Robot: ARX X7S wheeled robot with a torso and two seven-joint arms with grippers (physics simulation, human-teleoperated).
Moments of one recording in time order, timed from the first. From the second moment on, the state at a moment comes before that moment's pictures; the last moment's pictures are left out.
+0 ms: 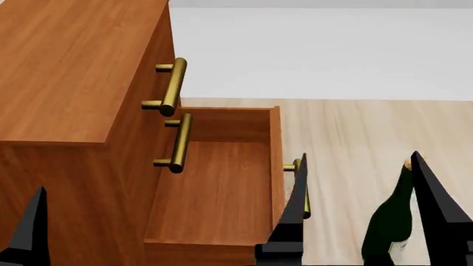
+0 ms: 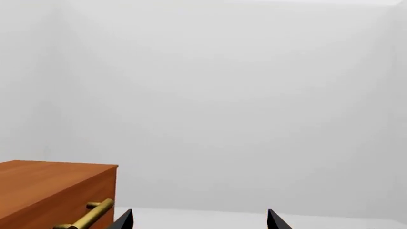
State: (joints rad) left arm -1.62 -1.07 2.09 1.05 -1.00 0.21 -1.55; right arm 0.40 0.94 -0.56 -1.01 0.78 0.31 1.05
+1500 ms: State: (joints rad) left arm -1.61 -0.99 2.17 1.05 -0.95 0.26 -1.57; right arm 0.54 0.88 -0.49 -0.57 0.97 0.30 0.94
